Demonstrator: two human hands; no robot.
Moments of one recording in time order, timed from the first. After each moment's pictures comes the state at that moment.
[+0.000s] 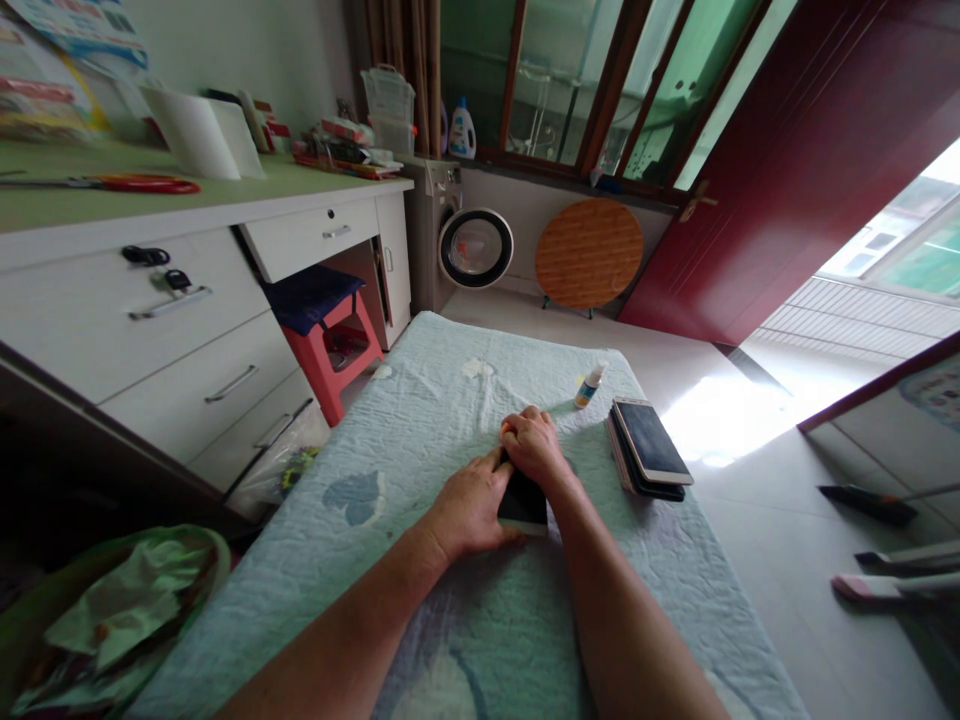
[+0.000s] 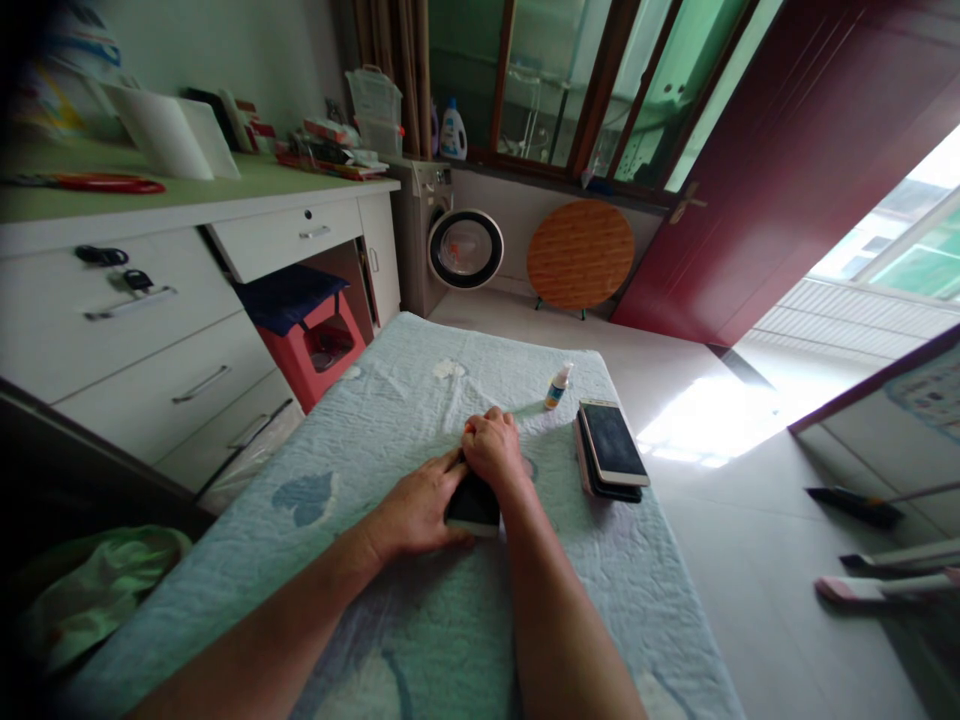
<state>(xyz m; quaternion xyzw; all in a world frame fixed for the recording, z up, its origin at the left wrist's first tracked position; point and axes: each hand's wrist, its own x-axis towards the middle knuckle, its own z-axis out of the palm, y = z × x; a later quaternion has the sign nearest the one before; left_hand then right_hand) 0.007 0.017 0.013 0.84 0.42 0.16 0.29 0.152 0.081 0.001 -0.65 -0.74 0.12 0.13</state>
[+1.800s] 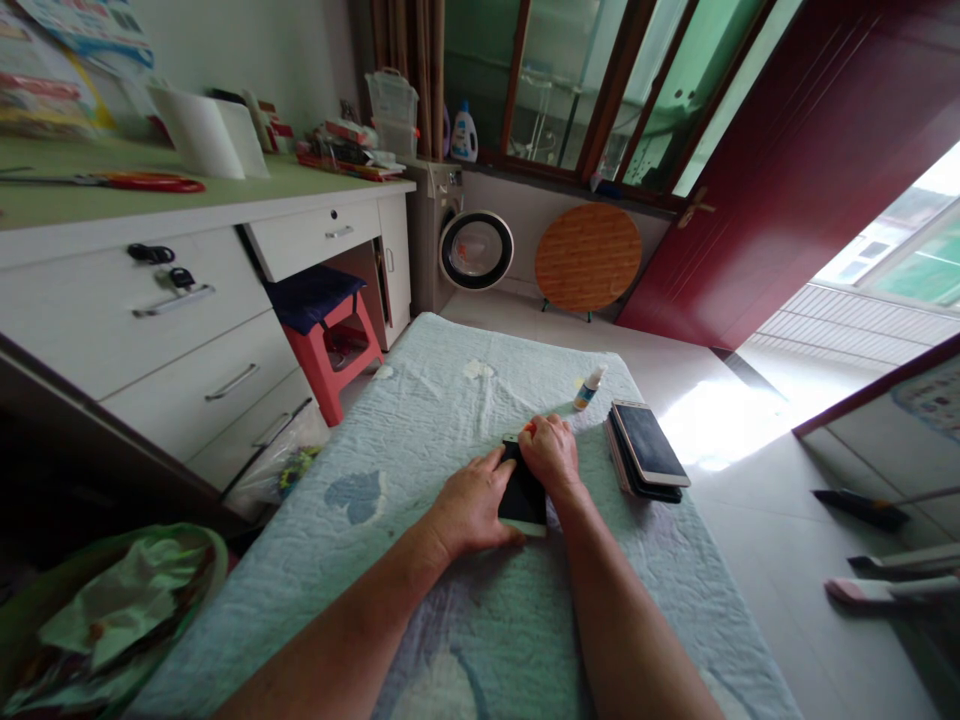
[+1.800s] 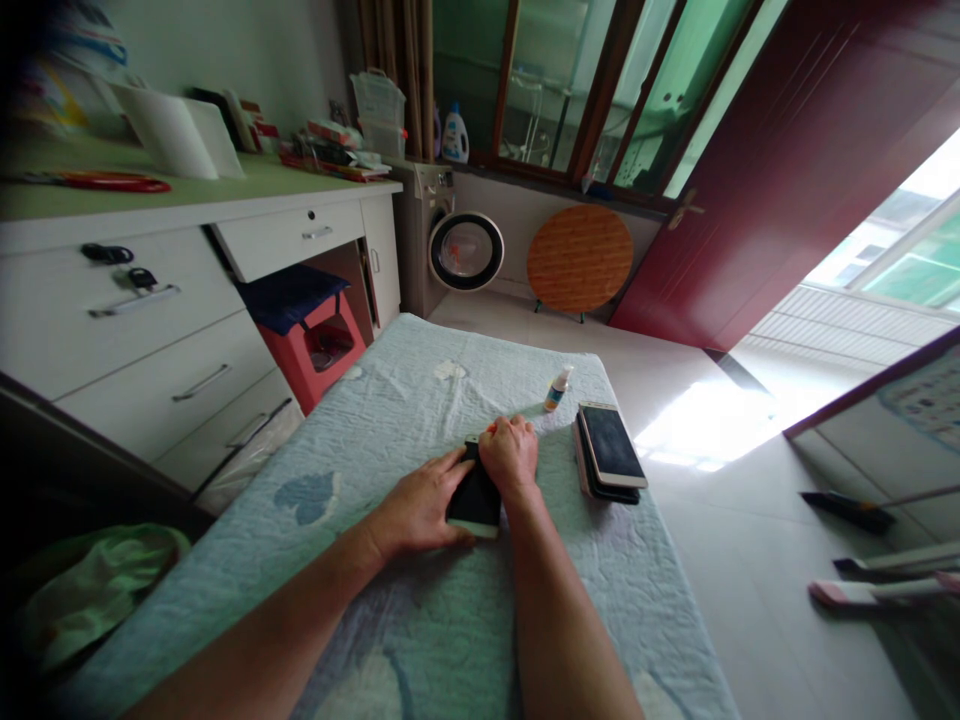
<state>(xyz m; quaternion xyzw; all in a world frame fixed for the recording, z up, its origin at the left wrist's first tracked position) 0.007 0.018 0.014 0.85 0.43 0.14 0.26 0.161 0.070 0.007 -0.75 -0.66 0.00 0.11</state>
